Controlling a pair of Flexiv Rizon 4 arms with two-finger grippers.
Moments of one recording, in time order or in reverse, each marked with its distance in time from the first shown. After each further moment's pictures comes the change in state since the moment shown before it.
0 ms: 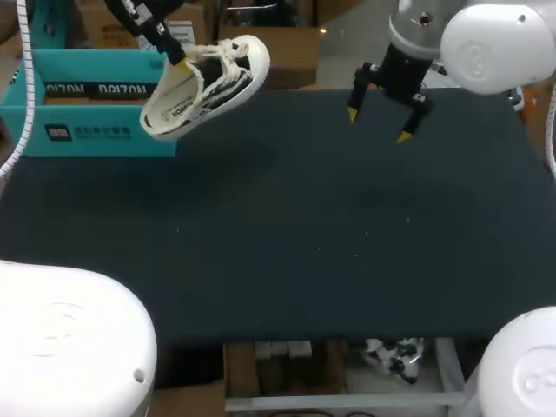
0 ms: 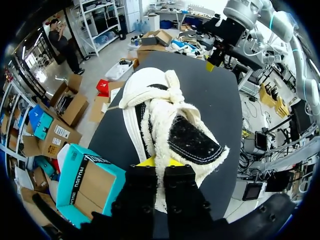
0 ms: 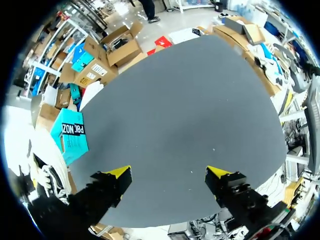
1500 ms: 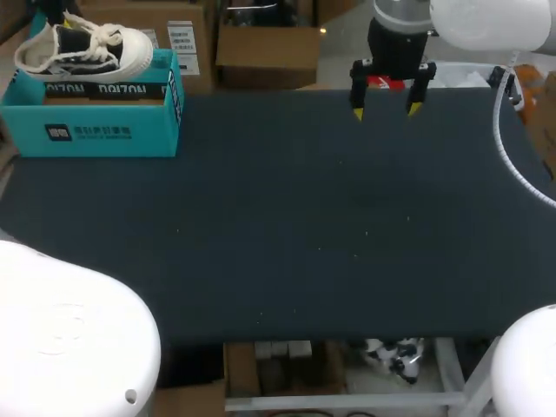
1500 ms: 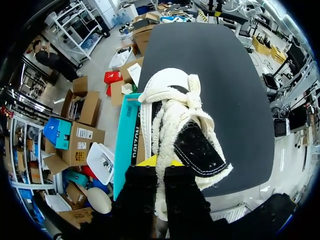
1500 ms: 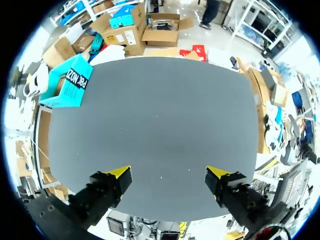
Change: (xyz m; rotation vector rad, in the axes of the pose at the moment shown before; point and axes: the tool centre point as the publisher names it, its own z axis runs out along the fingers) left arm -0.235 0.166 -0.062 -0.149 -0.066 0.319; right arm -0.004 0.024 -0.021 0.018 -0.151 -0.565
